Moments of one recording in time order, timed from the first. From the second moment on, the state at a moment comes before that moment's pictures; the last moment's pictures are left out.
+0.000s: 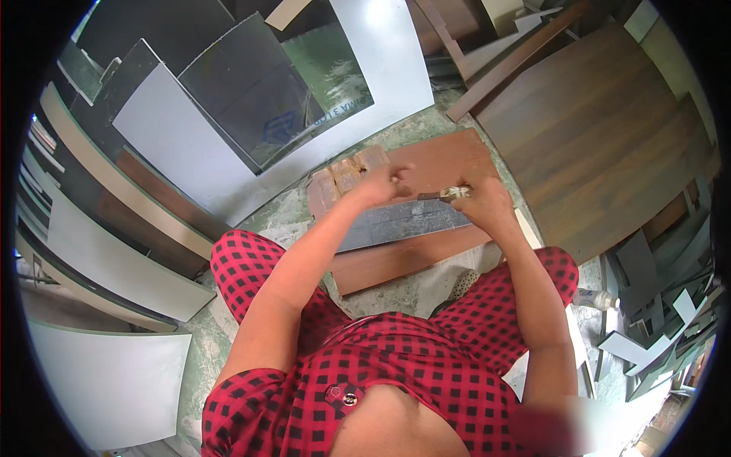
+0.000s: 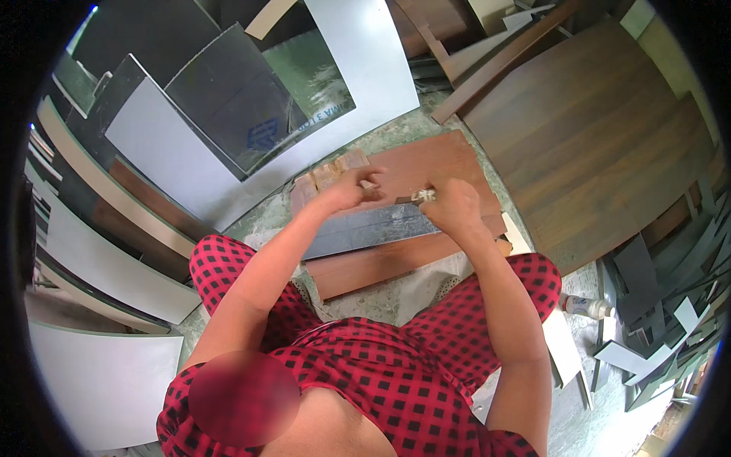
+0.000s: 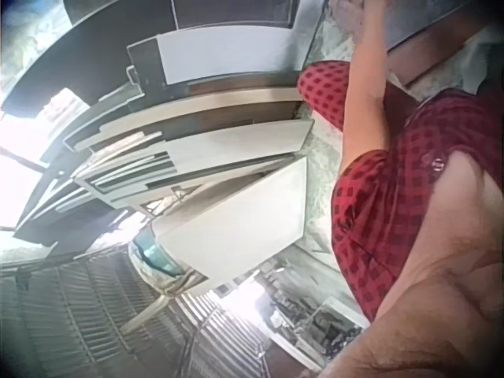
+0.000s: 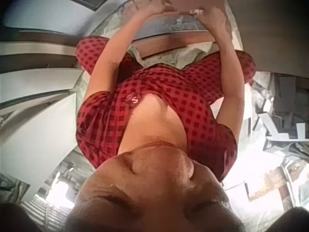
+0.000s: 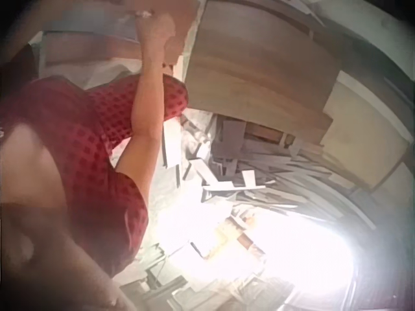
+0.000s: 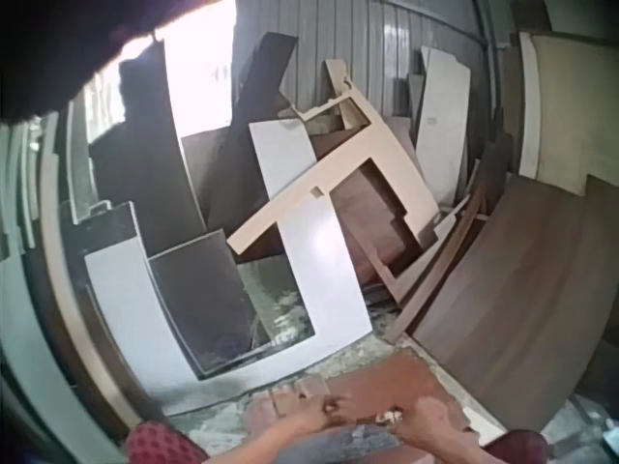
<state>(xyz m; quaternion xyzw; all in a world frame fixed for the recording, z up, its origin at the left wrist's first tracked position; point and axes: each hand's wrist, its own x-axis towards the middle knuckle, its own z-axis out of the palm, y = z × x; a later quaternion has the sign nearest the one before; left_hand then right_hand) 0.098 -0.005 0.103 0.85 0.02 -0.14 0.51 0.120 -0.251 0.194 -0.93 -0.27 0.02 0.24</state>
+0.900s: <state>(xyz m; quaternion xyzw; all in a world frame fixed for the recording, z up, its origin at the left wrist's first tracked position) 0.066 -0.045 0.079 0.83 -0.04 -0.07 0.55 0.096 -0.486 0.250 -0.67 0.07 -0.21 0.70</state>
